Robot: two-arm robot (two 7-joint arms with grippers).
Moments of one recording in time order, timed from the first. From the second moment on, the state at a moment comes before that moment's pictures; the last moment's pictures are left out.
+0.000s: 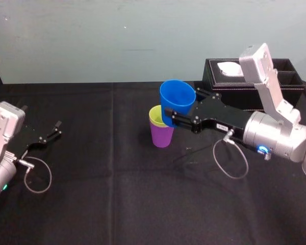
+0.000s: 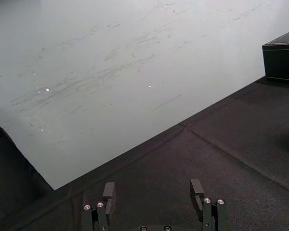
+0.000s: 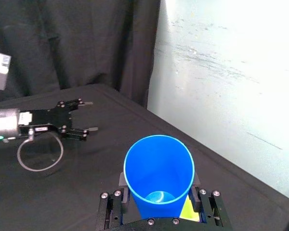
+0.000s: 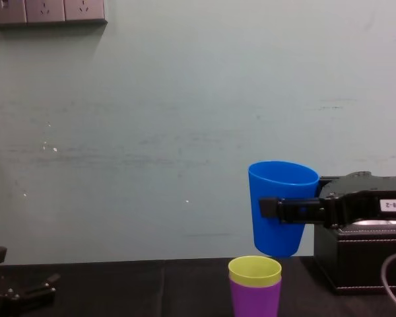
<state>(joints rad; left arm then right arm) -0.20 0.60 0.45 -1.41 -0.25 -0.12 0.03 0.34 0.57 -0.44 -1.66 0.46 0.21 0.49</state>
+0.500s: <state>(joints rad) -0.20 0.60 0.45 -1.41 -0.25 -0.12 0.03 0.42 0.52 -0.47 -1.55 0.45 0.23 0.48</state>
